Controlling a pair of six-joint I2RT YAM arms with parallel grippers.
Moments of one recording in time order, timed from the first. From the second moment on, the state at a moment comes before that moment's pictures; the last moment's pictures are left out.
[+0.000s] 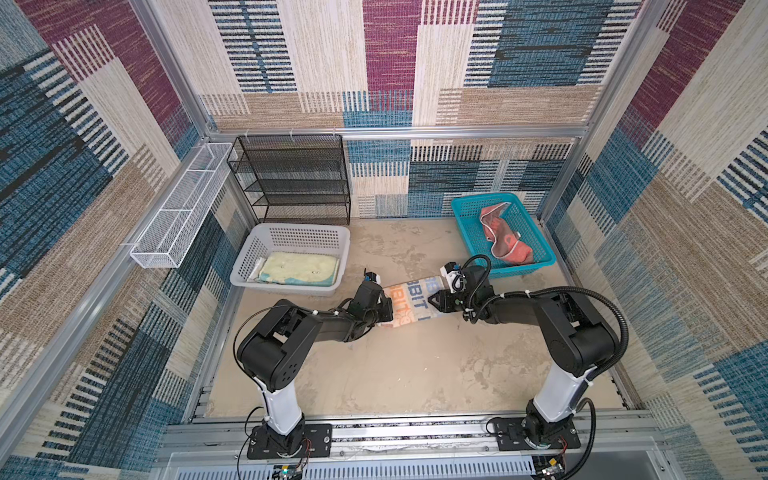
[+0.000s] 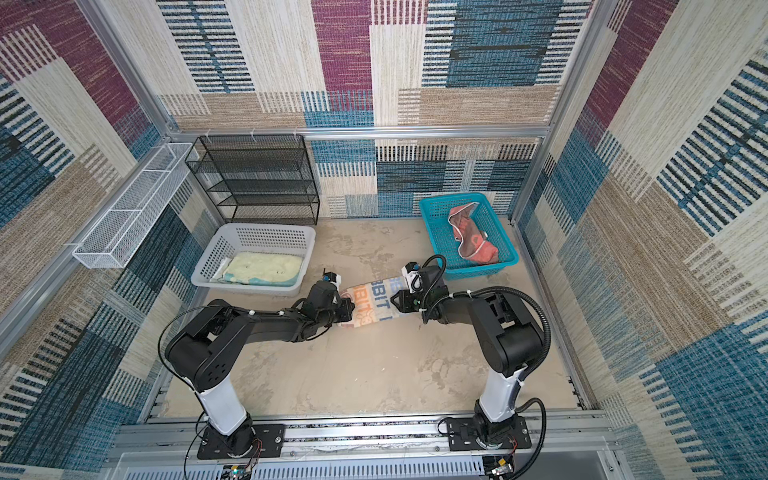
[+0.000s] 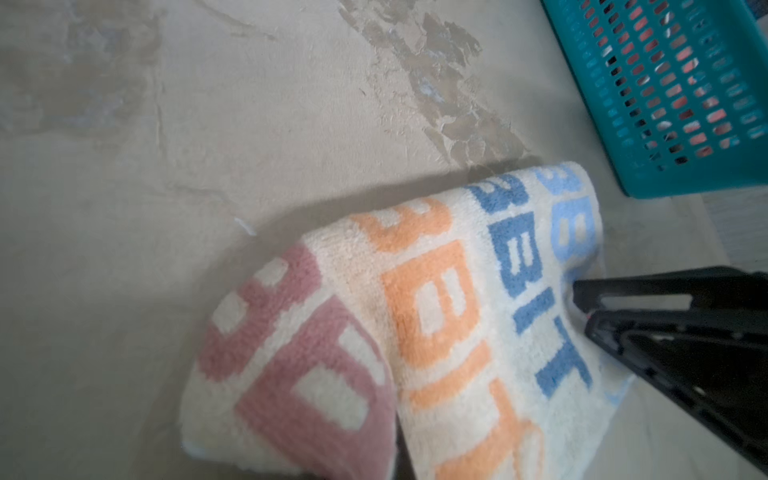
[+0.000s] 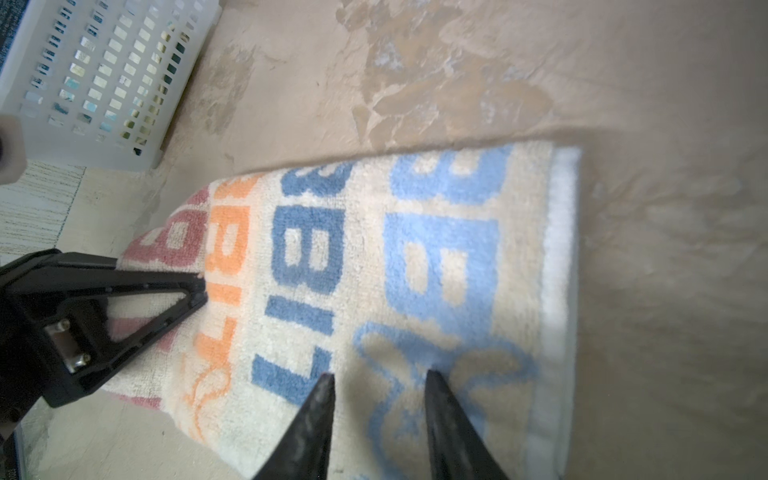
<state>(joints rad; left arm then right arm) -0.59 1.82 0.80 0.27 0.06 -0.62 0.35 1.79 0.80 0.22 -0.44 0.30</state>
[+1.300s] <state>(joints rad) -0.44 1.79 1.74 -0.93 -0.60 -0.01 0.35 1.60 0.71 0.26 -0.33 0.24</state>
